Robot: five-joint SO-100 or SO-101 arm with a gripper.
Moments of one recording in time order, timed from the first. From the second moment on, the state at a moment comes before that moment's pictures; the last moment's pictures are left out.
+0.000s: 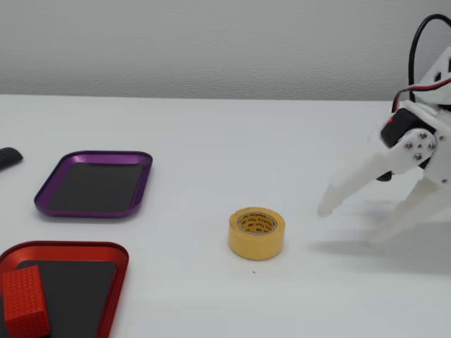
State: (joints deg) arm -0.8 191.2 170.5 71.2 3.0
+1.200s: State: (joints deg) arm -0.9 191.2 173.5 71.7 3.0
